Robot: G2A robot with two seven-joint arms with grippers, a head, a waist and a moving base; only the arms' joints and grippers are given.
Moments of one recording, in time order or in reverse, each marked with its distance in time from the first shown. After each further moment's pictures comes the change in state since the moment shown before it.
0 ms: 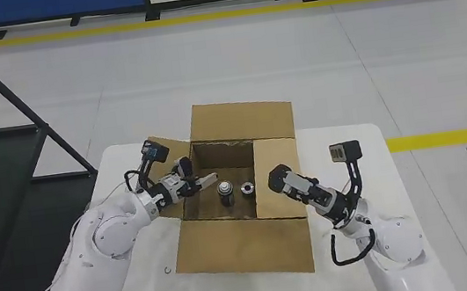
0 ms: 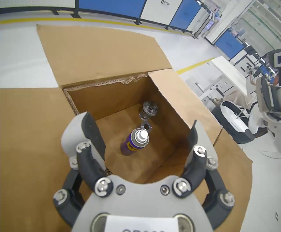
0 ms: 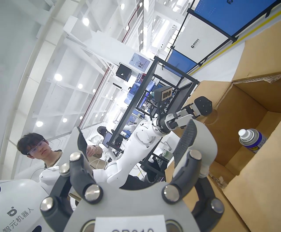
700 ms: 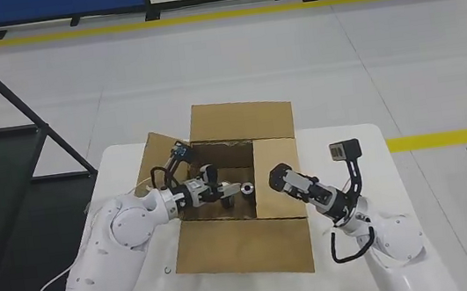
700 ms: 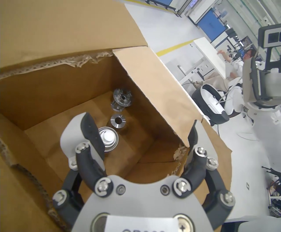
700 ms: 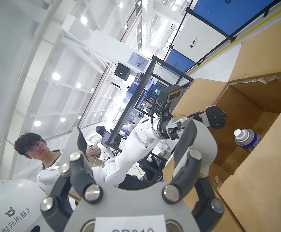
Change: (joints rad) left arm -0.080 -0.037 0.129 0.051 -0.159 -0.019 -0.143; right arm 0.014 0.029 -0.019 0.018 0.012 -0.010 -0.020
